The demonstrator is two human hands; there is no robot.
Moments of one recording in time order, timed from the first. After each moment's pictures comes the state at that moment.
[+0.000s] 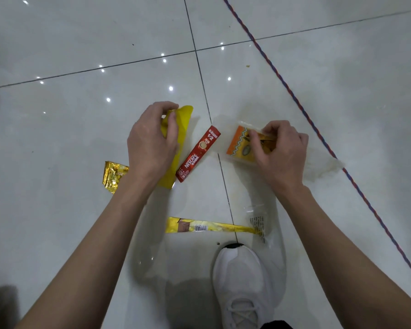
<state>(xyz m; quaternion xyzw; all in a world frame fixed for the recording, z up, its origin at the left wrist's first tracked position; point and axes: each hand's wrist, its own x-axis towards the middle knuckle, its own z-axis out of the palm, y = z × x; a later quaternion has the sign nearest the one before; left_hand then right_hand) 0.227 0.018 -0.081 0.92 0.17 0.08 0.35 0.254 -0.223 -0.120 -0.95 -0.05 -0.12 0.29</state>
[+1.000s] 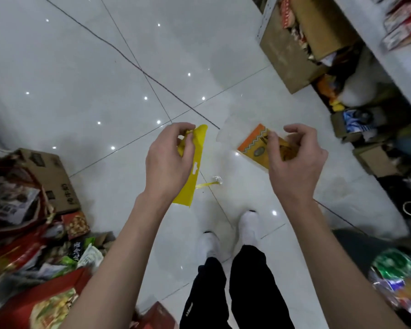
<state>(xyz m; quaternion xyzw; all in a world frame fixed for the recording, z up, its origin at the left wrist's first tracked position) 0.137 -0.084 0.489 0.91 0.04 0.01 0.41 0.098 -0.302 0.480 -0.89 0.19 -0.18 0.38</state>
